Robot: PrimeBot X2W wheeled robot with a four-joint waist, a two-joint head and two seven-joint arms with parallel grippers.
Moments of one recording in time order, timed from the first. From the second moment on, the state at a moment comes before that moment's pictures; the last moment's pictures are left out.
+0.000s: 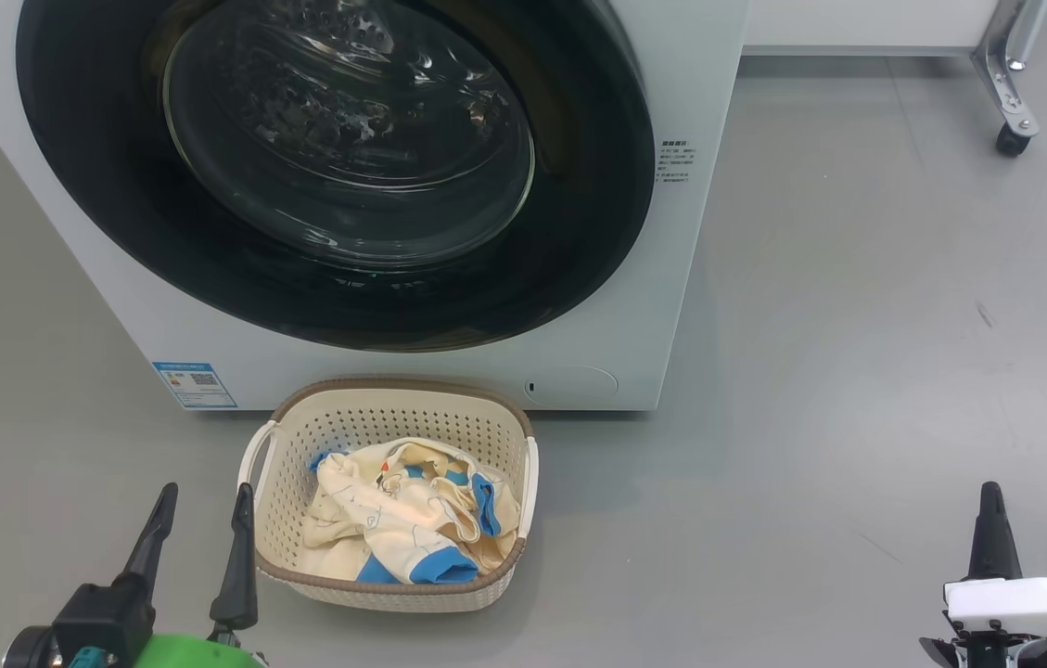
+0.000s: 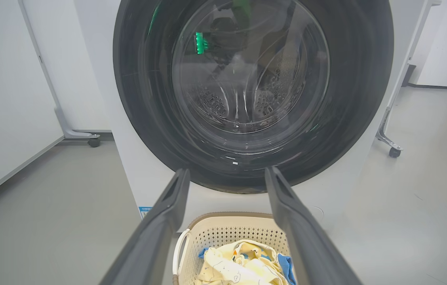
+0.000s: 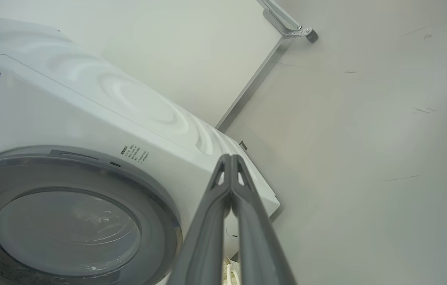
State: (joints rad) left arm -0.02 0.04 -0.06 0.16 -0.09 -0.12 -0.25; right arm 0.06 -0.03 -0.08 0.24 0.97 0.13 -0.25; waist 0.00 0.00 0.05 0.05
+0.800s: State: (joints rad) left arm -0.03 0.04 -0.08 0.15 -0.09 -0.12 -0.25; right arm -0.03 -0.13 -0.13 0.19 1.51 0.13 -0.16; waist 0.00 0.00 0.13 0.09
